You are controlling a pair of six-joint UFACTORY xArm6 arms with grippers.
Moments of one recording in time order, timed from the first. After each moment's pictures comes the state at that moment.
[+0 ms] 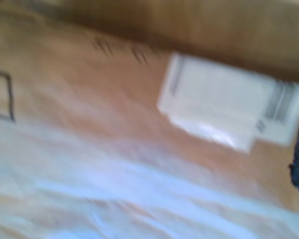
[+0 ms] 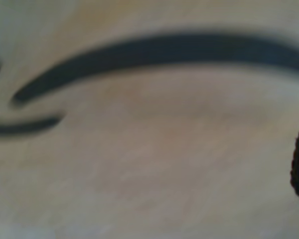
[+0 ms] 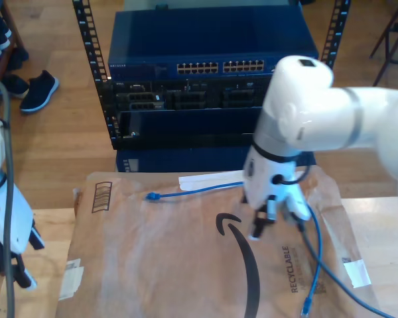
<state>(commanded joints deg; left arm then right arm) 17.5 -16.6 -46.7 -10.9 80.5 -82.9 23.3 4.7 -59.8 17.3 54.8 101.9</state>
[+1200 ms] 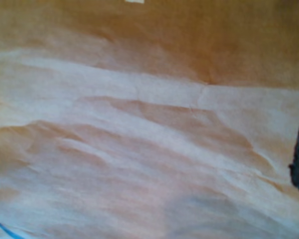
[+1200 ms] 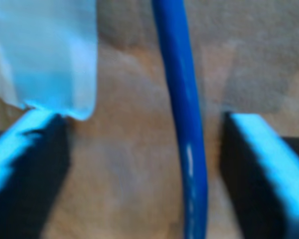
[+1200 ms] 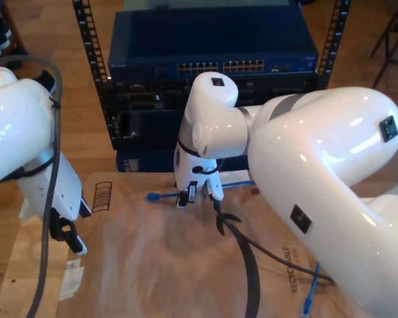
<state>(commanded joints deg) 7.2 -10.9 -49.4 -13.3 73.5 -88.0 30.5 29.1 -79.3 16.8 43.9 101.8</state>
